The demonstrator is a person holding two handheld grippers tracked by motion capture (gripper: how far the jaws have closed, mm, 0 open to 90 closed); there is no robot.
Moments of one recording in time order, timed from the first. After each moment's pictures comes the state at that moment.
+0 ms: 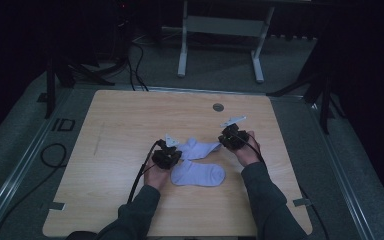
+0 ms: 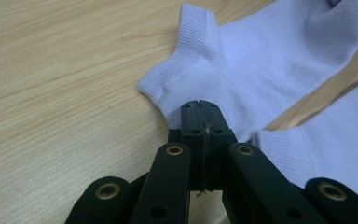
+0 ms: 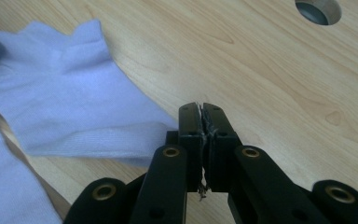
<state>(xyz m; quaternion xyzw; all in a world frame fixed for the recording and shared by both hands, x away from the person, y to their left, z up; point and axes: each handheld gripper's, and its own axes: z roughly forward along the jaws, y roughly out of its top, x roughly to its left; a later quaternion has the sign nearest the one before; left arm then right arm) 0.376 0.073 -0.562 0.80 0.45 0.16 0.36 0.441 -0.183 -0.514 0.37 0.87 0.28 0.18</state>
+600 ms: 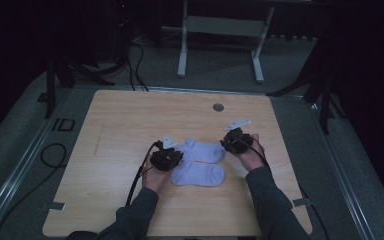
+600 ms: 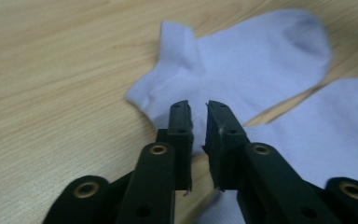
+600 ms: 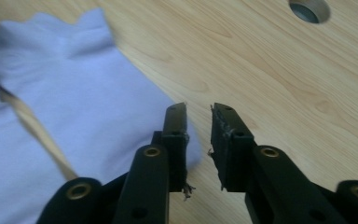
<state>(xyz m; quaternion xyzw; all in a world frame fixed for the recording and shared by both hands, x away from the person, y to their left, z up) 0.361 0.077 -0.549 0.79 0.44 0.16 0.39 0.425 -0.193 -0.510 0.36 0.86 0.29 0.19</state>
